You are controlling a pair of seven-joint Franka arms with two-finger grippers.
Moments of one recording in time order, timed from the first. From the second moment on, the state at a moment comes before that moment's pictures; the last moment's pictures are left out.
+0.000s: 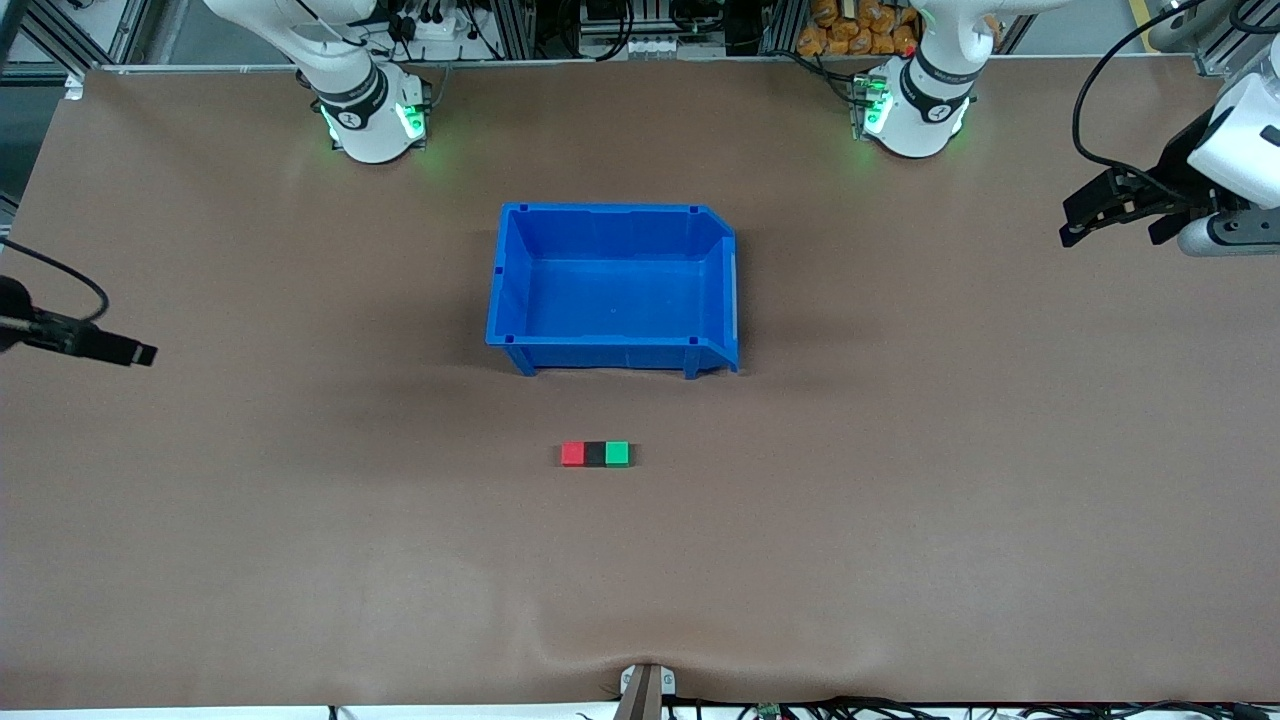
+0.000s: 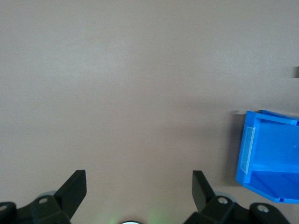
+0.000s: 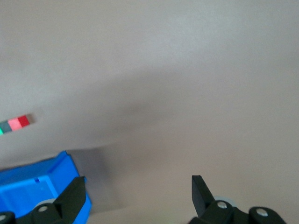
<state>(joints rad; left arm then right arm) 0.00 -0.09 -0.10 -1.65 0.01 1.59 -0.12 -0.02 0.35 -0.10 -1.15 0.11 1.34 0.16</state>
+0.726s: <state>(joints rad) 0.00 -0.09 -0.10 -1.65 0.01 1.59 -0.12 -0.02 0.19 -0.09 -1.26 0.09 1.32 0.08</state>
